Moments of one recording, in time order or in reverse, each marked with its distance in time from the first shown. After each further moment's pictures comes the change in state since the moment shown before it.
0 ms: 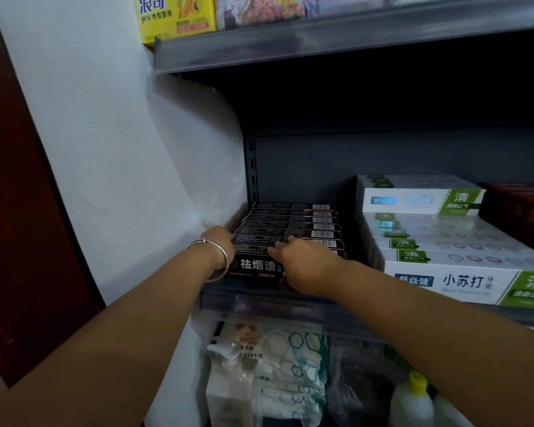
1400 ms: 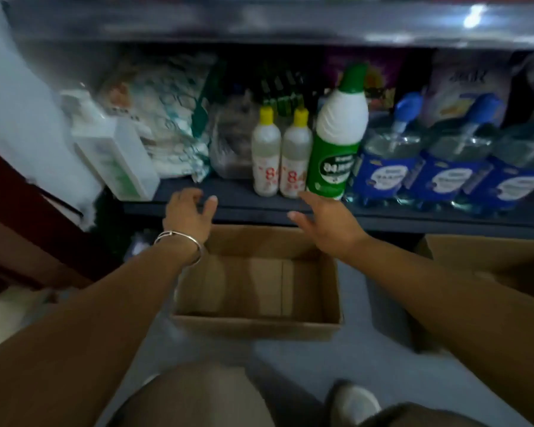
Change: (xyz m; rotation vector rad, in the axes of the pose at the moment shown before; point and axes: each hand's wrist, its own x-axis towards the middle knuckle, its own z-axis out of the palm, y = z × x) left_hand -0.287 0.002 0.304 -0.366 0.019 -0.033; right_hand -0.358 0.049 0.239 0.624 -0.003 0.416
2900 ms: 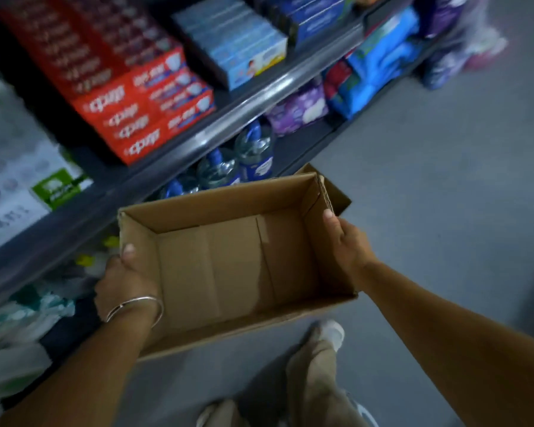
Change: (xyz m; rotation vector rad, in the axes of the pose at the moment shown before) left_hand -0.040 0.373 -0.072 0.408 -0.555 -0.010; right_hand -0.198 0.010 -0.301 0.728 0.537 1.271
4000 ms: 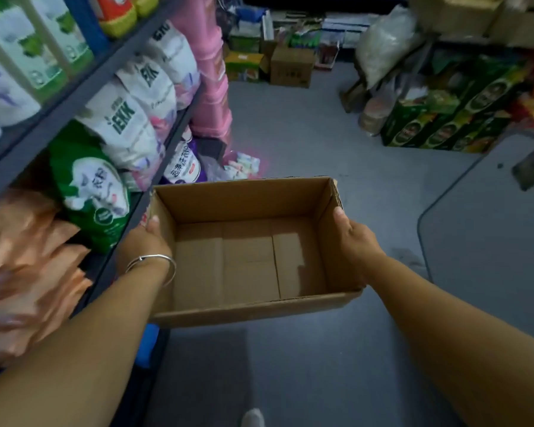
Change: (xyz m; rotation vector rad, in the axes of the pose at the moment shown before) left_hand -0.233 0.847 0.194 0.067 -0.188 0.757; right_hand 0.252 -0.063 -0.710 0.330 0.608 0.245
